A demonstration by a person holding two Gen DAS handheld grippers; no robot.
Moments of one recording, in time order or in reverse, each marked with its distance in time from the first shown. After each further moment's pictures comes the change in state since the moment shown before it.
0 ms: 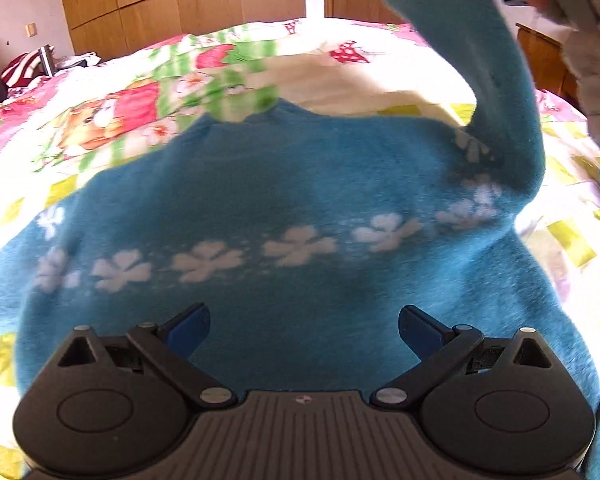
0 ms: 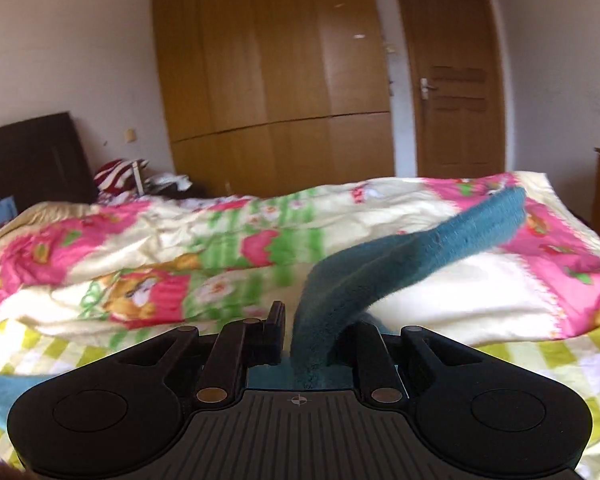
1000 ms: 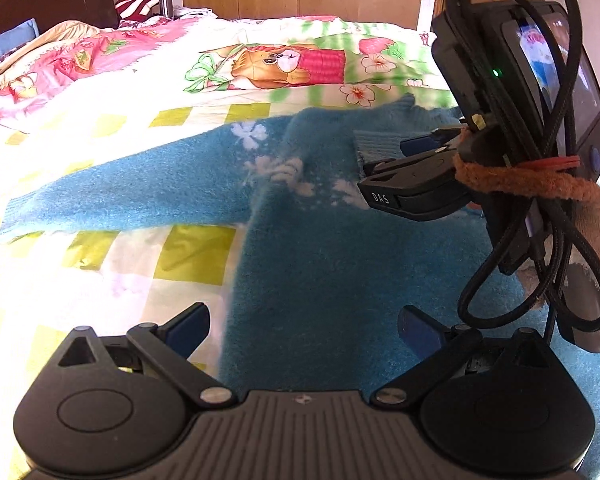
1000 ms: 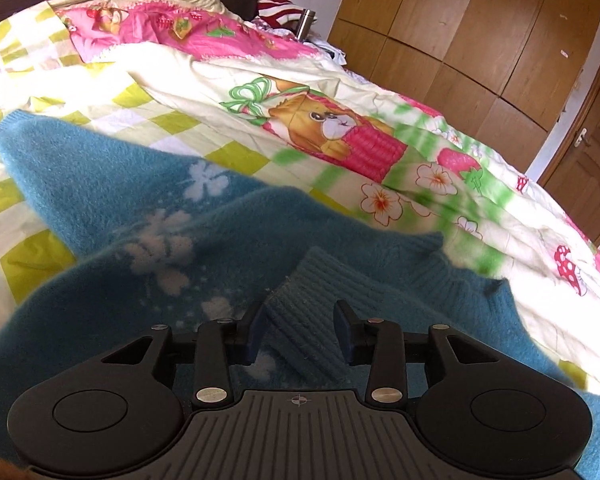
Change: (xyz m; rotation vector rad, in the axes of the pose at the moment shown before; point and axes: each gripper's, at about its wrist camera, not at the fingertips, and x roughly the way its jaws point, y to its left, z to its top) left arm -0.057 0.127 -0.065 -0.253 -0.001 0.129; right arm 0.057 0.191 -0.114 -0.552 0.258 0.120
